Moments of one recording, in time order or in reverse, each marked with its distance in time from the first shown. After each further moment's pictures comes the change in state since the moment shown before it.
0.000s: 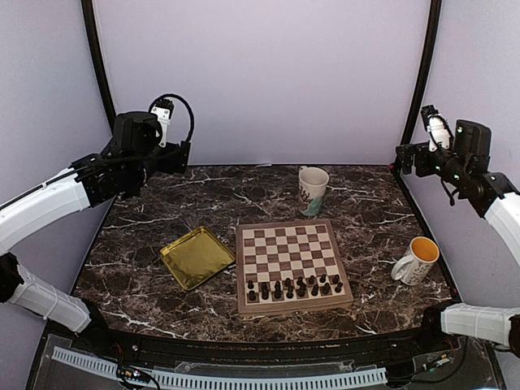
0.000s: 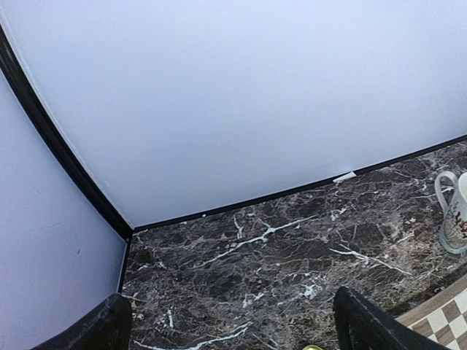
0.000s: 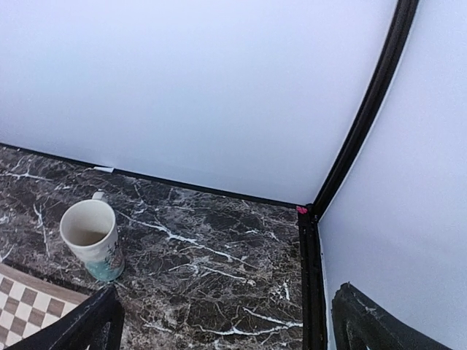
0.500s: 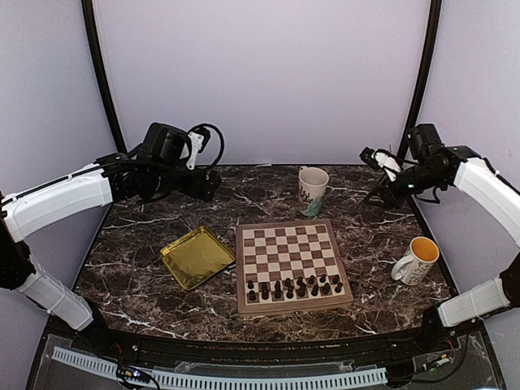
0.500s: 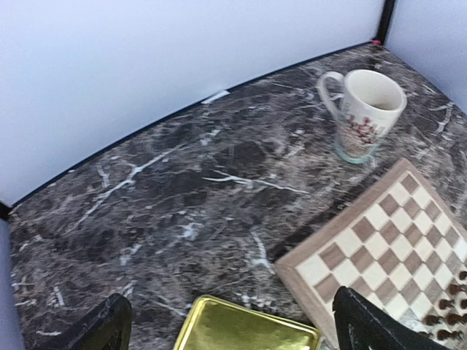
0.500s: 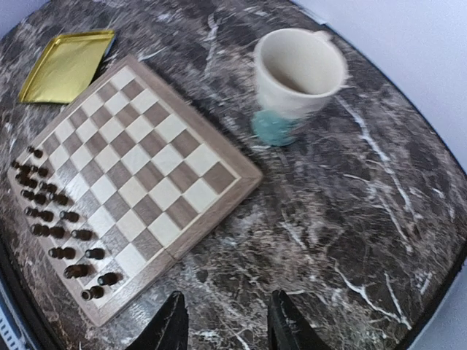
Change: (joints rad) left arm -0.029 0.150 0.047 -0.180 0.454 -0.121; right arm 0.124 0.380 0.186 -0.542 -0.444 -0.391
